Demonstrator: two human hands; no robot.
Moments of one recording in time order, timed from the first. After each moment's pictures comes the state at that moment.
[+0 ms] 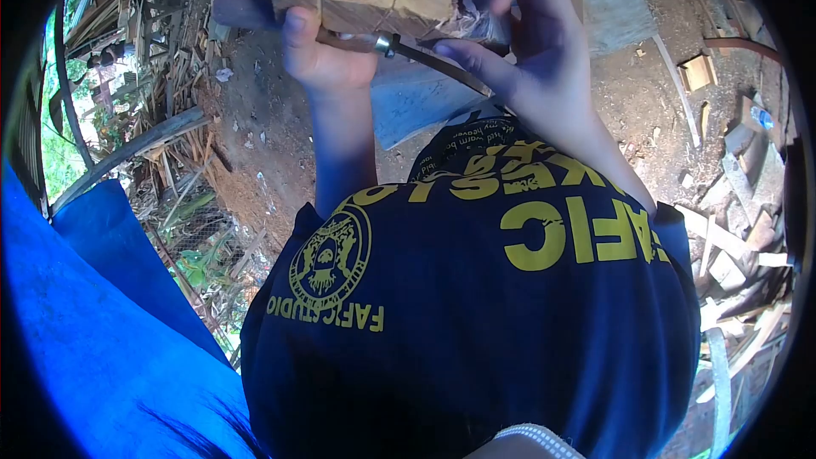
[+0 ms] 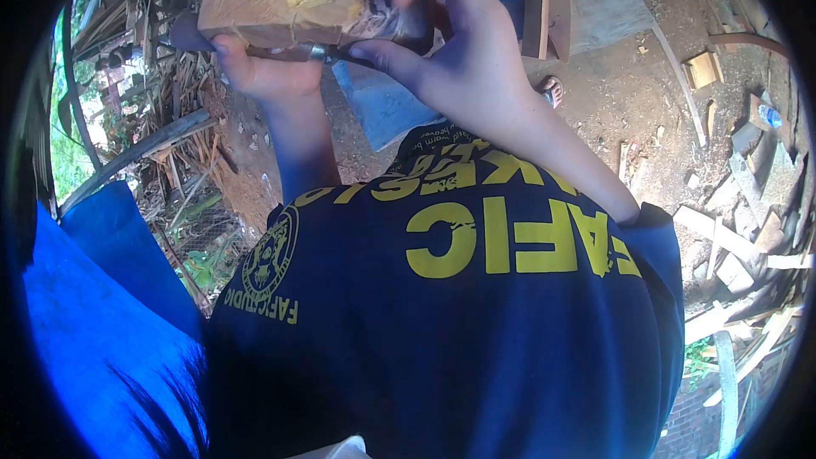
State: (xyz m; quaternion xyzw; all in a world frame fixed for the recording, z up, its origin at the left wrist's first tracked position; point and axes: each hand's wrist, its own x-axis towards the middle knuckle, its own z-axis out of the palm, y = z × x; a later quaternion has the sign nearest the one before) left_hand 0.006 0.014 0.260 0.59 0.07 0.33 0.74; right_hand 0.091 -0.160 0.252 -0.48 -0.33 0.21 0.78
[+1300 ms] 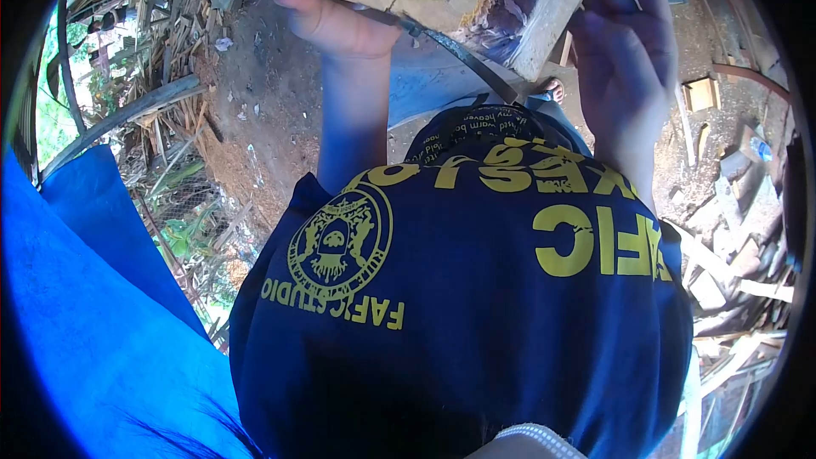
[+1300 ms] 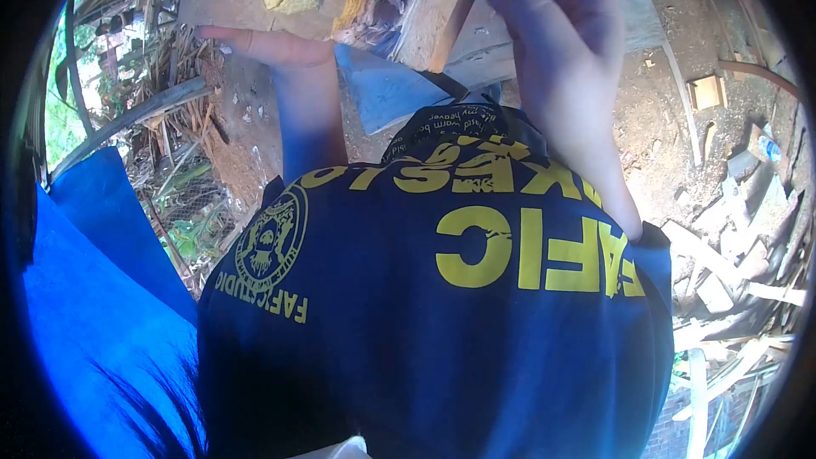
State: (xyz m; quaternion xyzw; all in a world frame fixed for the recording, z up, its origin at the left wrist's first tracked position) left_hand 0.036 -0.017 0.278 0.43 0.03 0.43 0.79; right_hand 0.101 -0.176 0.290 -0.39 -0.07 0.23 0.89
